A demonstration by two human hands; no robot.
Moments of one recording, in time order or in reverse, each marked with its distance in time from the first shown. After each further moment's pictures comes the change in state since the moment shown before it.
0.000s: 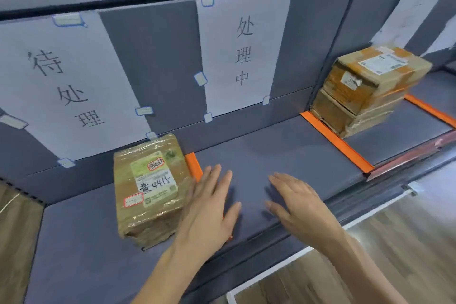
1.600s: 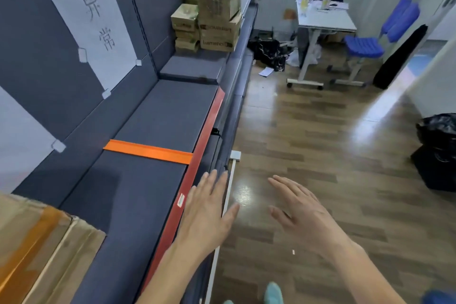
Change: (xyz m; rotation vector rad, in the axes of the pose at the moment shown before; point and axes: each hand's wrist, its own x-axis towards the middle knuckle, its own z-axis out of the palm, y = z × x) left_hand 0.379 0.637 0.266 -0.108 -0.498 0.790; right_hand -0.156 0.608 -0.204 0.170 0.354 0.897
